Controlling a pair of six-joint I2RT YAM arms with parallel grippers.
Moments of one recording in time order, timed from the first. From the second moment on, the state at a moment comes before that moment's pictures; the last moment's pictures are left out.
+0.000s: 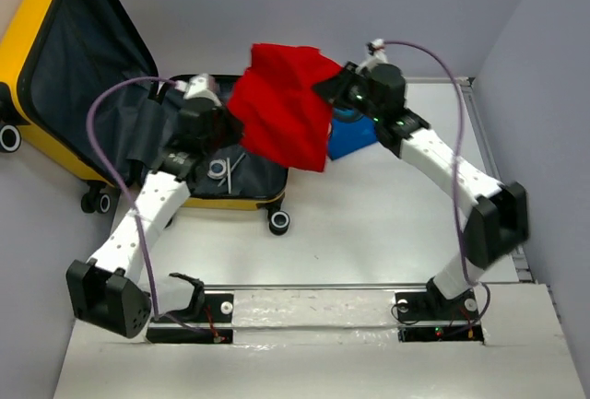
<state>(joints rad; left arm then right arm) -0.38 1.22 1.12 -0.30 -0.11 -0.59 0.46 1.57 1.37 0.10 -0.17 0.77</state>
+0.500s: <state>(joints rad) 0.12 1.03 0.96 -0.41 -0.12 -0.54 0.61 2.27 2.07 -0.27 -0.20 0.64</state>
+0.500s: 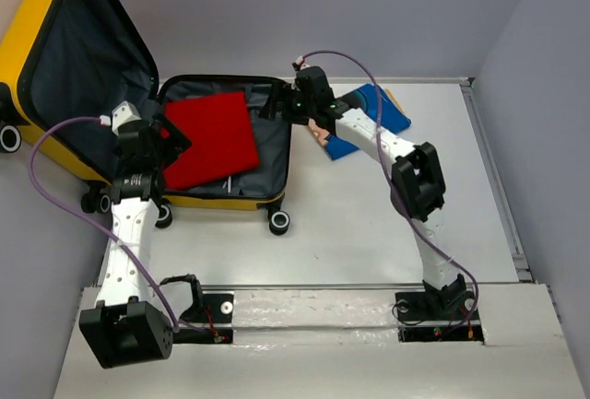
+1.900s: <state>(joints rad) -0.80 1.43 1.23 -0.22 -0.20 -0.56 0.24 1.89 1.12 -0.04 0.11 0.63</state>
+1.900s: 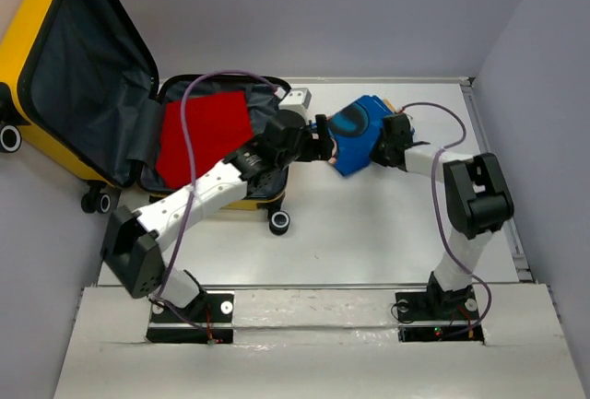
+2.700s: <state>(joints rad) -0.90 2.06 1.64 -0.35 -0.36 -0.57 -0.20 1.57 0.78 0.03 -0.13 0.59</state>
